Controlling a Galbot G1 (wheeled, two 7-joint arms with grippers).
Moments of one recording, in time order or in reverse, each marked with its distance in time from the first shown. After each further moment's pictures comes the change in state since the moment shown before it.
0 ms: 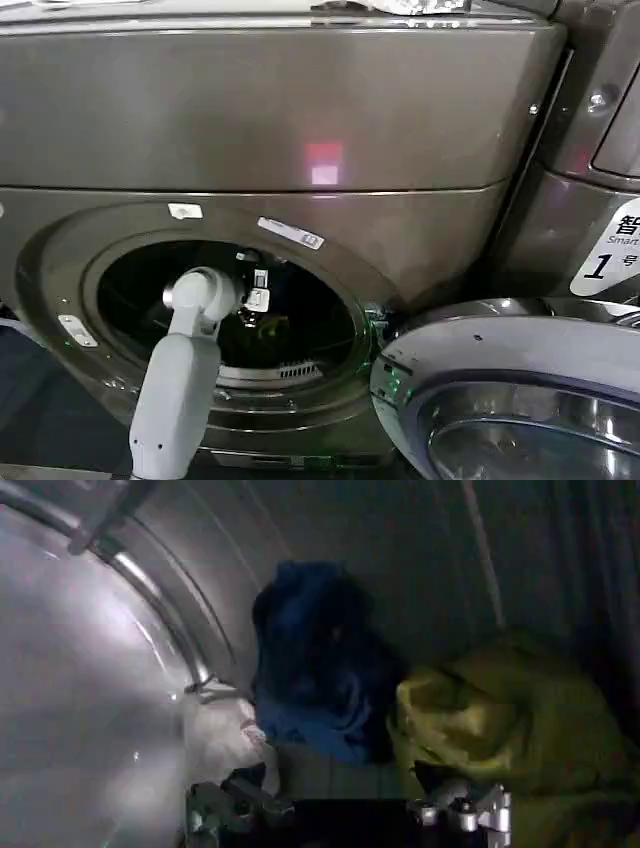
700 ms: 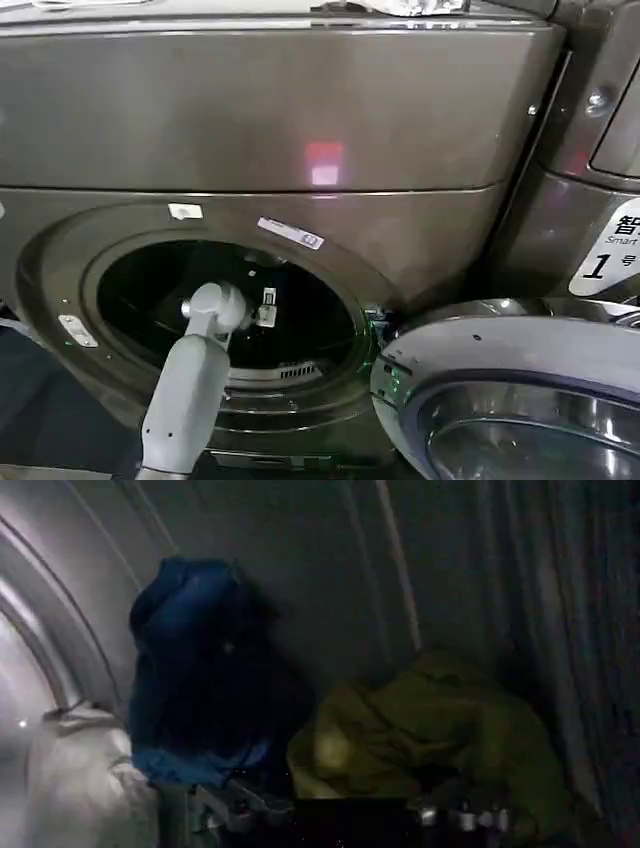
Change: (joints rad) left arm -0.031 0.000 -0.010 0.195 -0.029 0.029 0.000; right arm 0.012 -0.001 -0.029 0.011 -0.015 0.004 -0.004
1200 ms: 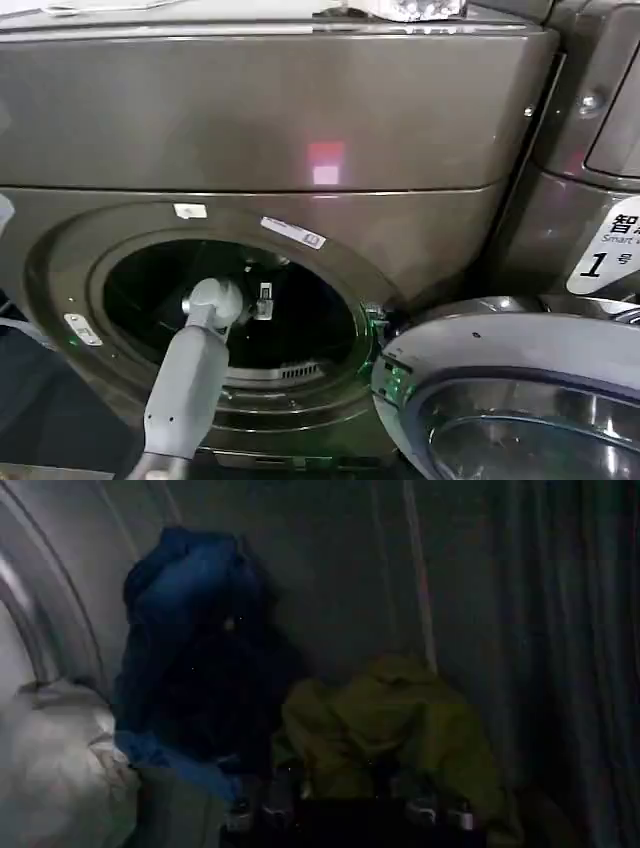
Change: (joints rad) left arm 0.001 0.006 -0.002 0.023 -0.067 0.024 -0.009; right arm -0.006 -0.002 0.003 -0.006 -0.004 0.003 -0.010
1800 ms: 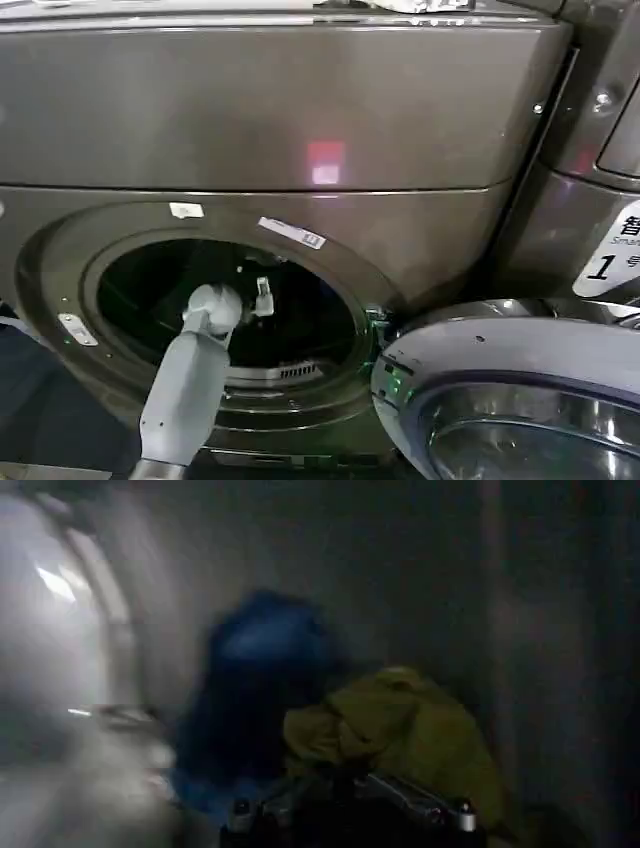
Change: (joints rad) left arm 0.008 -0.026 -0.004 -0.086 -0.368 0.194 -0.534; right arm 0.006 0.011 -0.021 0.025 -0.006 -0.003 0.006
